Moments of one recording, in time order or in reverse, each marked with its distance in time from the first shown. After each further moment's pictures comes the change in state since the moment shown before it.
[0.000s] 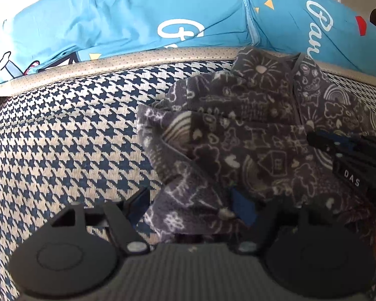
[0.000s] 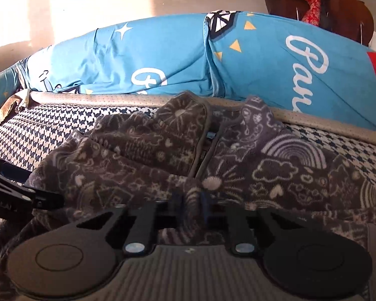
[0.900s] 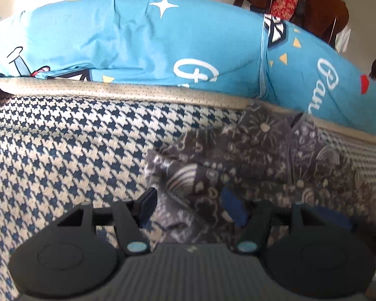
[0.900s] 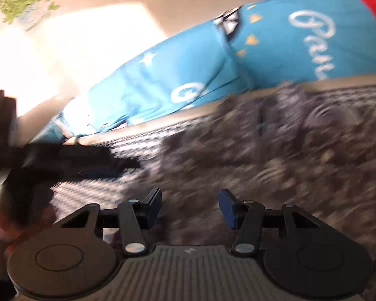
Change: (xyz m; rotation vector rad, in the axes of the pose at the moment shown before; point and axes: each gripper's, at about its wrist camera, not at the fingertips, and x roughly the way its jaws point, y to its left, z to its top) left arm -0.016 0.016 0.020 -0.130 -0.097 -0.053; right arm -0.039 -0.004 0.007 0.292 -0.003 0.234
